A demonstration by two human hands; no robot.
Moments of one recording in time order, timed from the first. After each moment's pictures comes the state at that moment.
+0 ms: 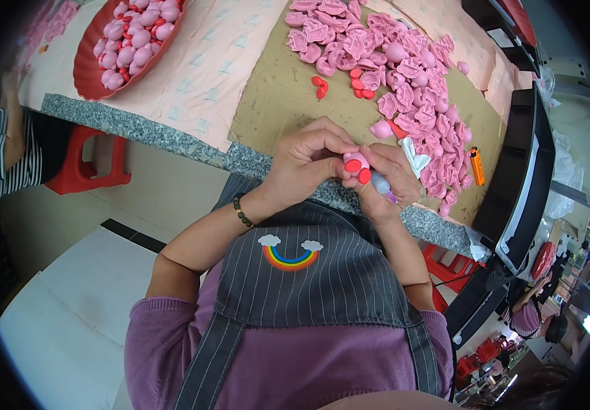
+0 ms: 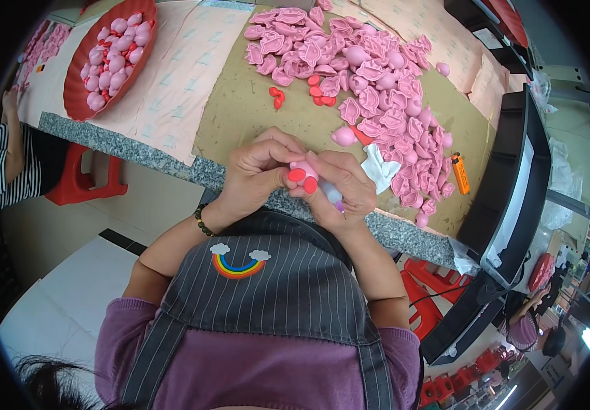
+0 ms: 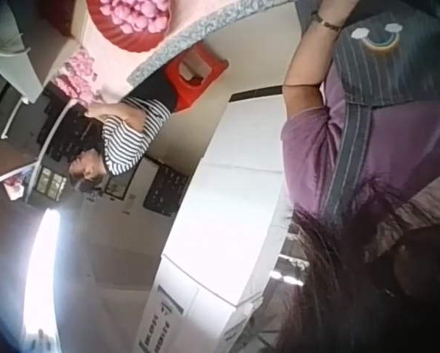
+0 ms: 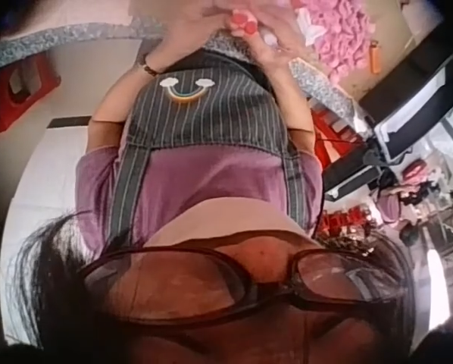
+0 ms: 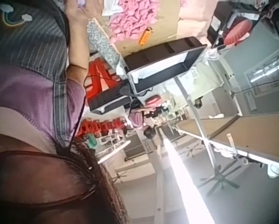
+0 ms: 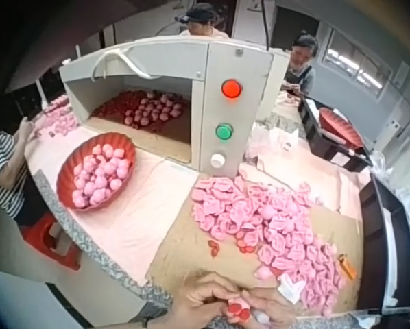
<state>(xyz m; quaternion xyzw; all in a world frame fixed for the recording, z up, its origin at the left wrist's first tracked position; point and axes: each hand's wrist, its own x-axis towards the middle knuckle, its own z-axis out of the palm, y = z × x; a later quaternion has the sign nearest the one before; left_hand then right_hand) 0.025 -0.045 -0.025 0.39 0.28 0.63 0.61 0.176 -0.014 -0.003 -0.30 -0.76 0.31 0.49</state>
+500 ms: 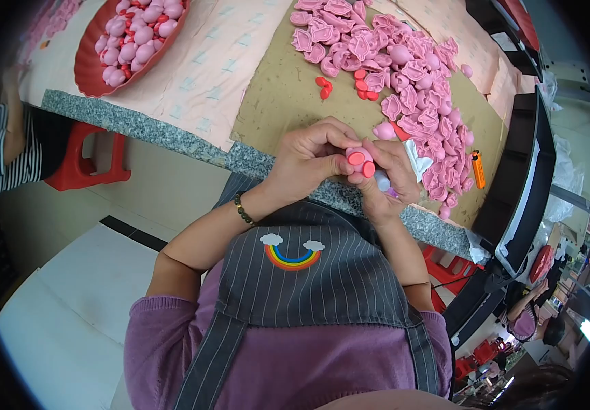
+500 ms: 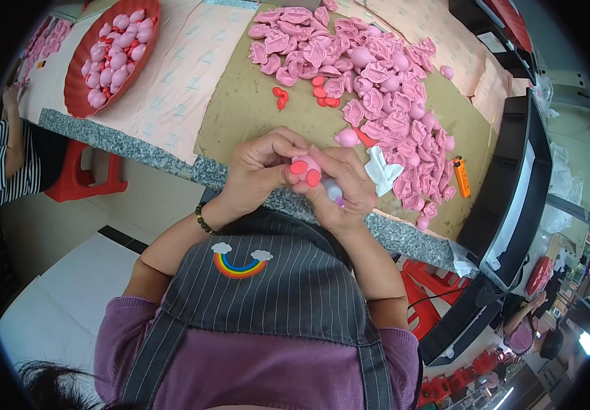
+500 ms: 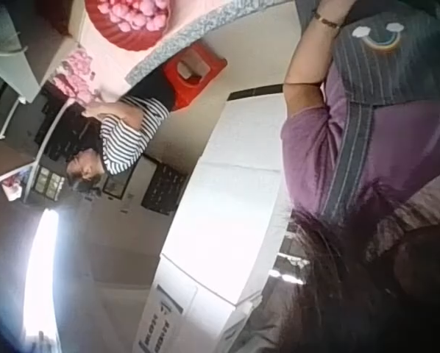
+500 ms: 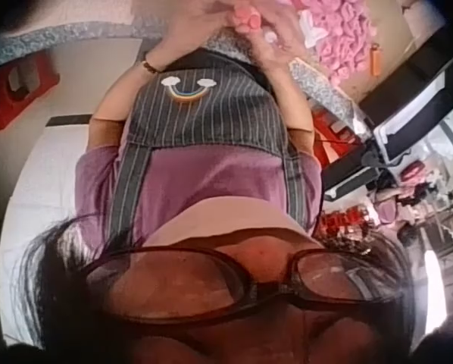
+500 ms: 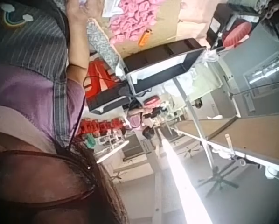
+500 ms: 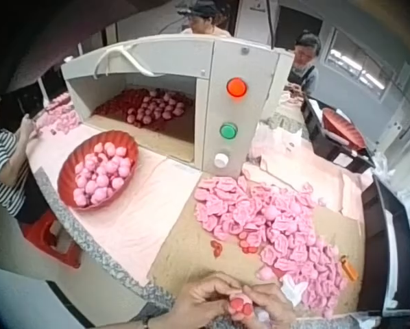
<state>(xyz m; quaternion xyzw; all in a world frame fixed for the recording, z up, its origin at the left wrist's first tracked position) 0.024 -0.043 -0.026 0.36 0.28 0.63 0.63 0.171 -0.011 0.001 -0.31 -0.75 0.32 0.49</state>
